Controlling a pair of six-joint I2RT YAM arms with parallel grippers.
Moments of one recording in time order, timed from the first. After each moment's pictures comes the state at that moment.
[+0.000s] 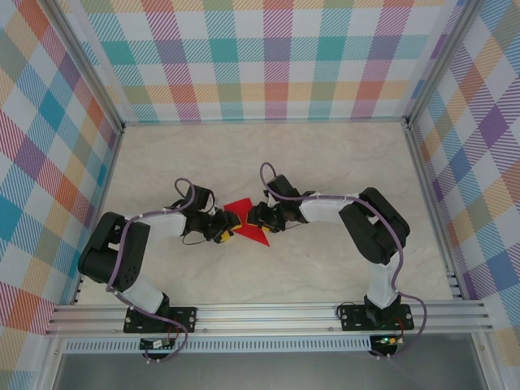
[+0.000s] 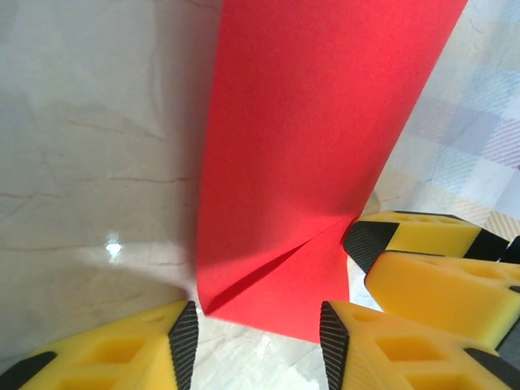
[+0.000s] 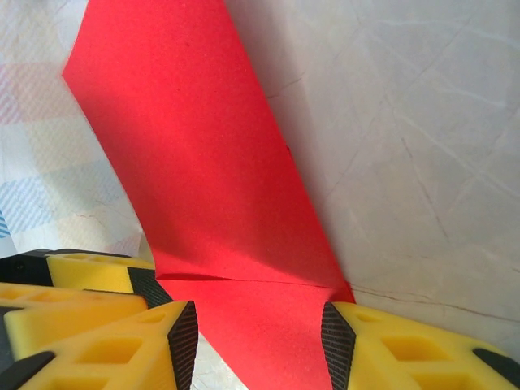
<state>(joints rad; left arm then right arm) -0.35 1.59 0.68 -0.14 0.57 -0.94 0.73 1.92 1.08 -0.13 -0.45 0.92</state>
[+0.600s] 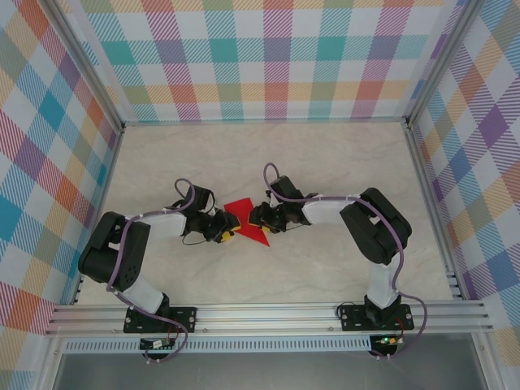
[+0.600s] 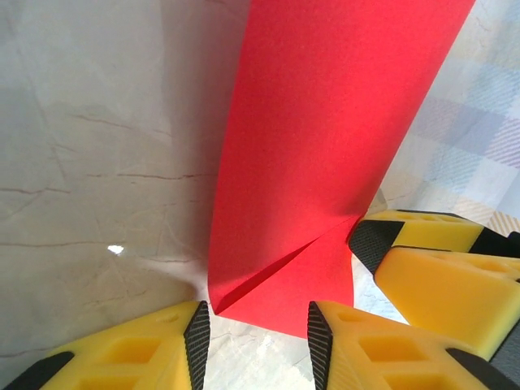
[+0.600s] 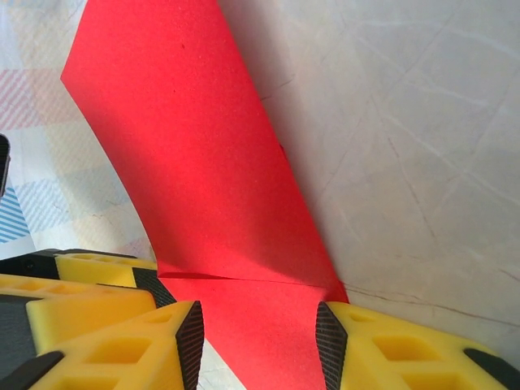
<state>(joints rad) -0.35 1.60 0.68 -0.13 0.58 -0.94 0.70 1.92 1.03 -0.06 -0.49 0.94</state>
